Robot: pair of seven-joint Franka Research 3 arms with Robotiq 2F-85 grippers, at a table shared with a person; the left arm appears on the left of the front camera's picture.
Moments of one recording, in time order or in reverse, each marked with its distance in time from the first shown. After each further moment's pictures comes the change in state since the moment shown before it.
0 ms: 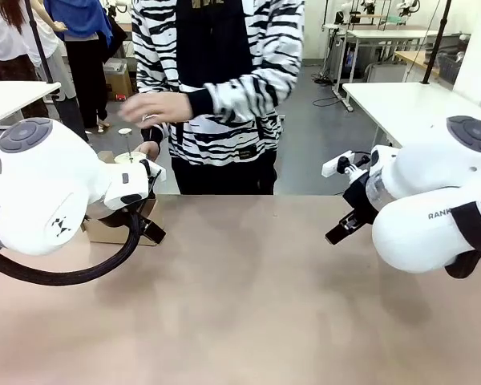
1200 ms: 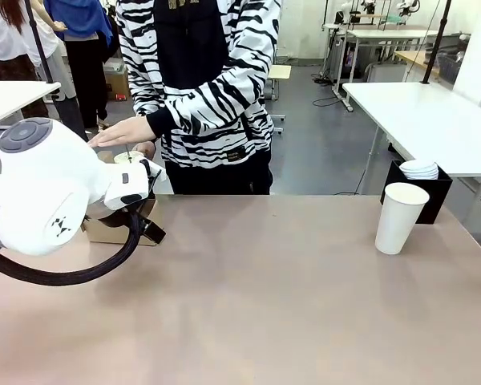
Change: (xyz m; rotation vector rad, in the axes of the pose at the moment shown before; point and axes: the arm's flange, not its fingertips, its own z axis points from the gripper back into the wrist) left arm 0.000 0.000 0.000 0.001 0.001 0.000; right arm -0.151 -0.275 0.129 0.485 -0.726 0.009
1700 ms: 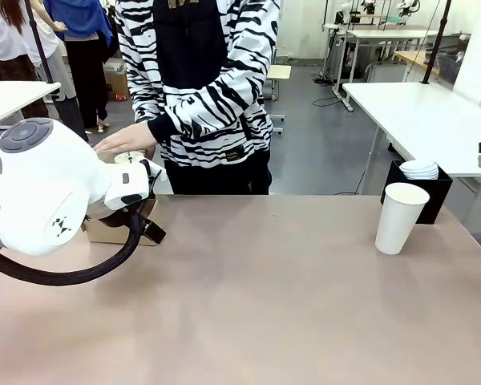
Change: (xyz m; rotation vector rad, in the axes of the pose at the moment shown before) left arm 0.000 0.000 0.000 0.000 0.000 0.000; right arm 0.015 0.005 -0.009 -0.001 0.031 -0.041
